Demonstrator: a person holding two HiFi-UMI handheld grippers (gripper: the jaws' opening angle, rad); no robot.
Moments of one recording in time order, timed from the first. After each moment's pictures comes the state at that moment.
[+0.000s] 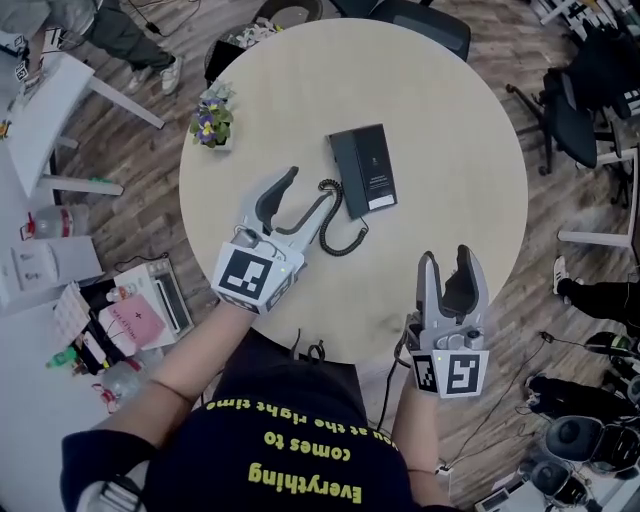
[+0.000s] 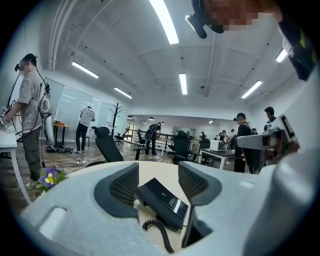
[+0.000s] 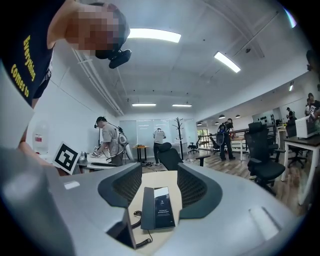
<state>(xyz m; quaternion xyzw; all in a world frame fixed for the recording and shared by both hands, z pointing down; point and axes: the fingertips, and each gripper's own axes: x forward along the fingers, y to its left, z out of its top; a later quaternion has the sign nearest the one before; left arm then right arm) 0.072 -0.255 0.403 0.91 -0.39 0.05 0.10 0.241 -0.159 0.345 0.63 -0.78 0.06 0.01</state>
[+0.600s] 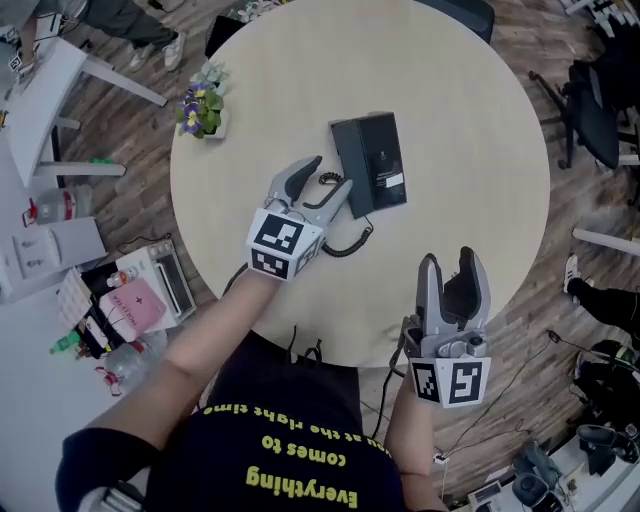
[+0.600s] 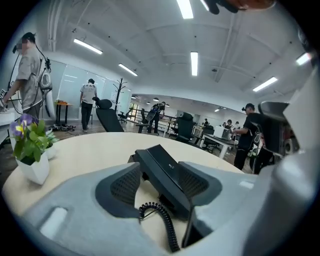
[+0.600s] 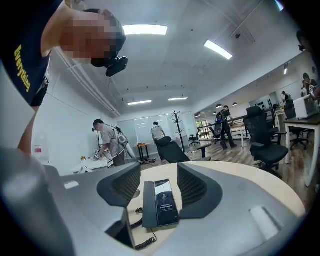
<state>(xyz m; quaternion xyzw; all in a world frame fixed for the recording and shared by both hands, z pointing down) 0.112 -0.298 0.530 0.89 -0.39 0.14 0.18 0.250 -0.186 0.386 0.62 -0.78 0.12 -0.01</state>
